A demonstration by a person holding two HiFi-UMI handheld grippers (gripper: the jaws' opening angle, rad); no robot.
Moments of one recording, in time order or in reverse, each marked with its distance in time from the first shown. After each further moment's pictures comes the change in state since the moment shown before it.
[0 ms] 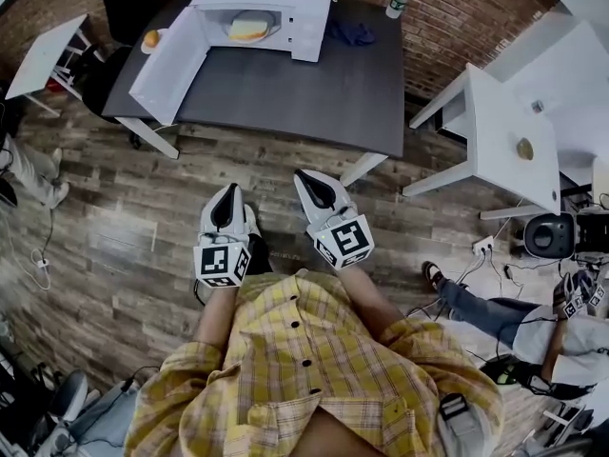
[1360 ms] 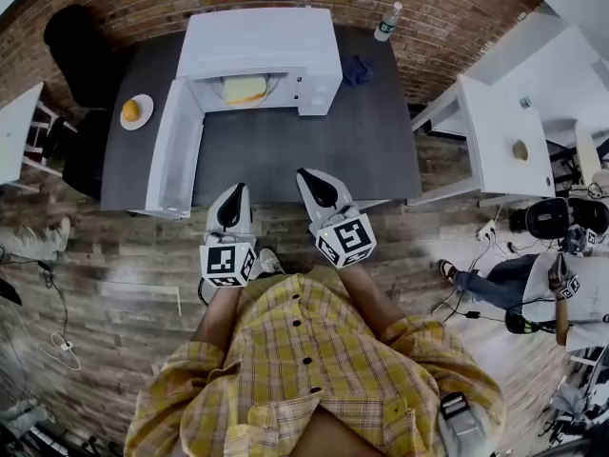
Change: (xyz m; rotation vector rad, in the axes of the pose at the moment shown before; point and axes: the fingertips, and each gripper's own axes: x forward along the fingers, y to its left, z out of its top) left arm 0.218 0.162 0.070 0.007 0.016 -0.255; right arm 0.244 -0.093 0.040 0.017 0.003 -0.239
